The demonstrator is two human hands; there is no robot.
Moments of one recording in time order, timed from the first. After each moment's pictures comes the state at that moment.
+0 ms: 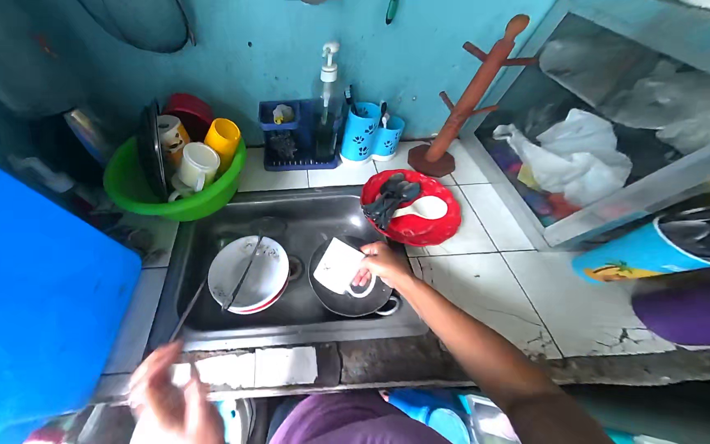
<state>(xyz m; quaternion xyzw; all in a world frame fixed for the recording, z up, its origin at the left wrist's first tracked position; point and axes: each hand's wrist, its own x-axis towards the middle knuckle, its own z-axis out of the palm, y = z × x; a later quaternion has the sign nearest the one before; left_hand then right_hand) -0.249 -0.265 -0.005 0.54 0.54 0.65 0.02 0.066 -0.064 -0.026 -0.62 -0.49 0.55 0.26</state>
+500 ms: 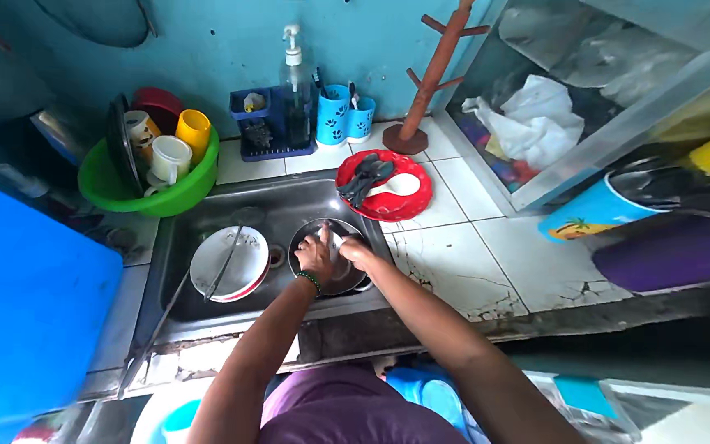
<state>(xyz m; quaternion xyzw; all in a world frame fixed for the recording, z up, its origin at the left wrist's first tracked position) -0.040 -0.066 -0.057 0.72 0.65 -0.08 0.22 0.065 -0.056 -0.078 -0.70 -0.45 0.52 0.18</state>
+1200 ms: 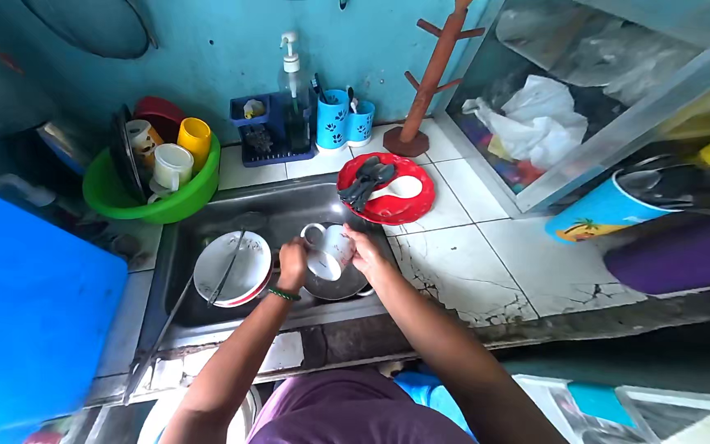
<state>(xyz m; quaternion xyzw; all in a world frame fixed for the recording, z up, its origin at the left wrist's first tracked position) -0.088 -0.080 -0.032 0.43 0.62 0.40 0.51 0.056 -0.069 -0.053 -0.56 -0.18 0.61 0.54</state>
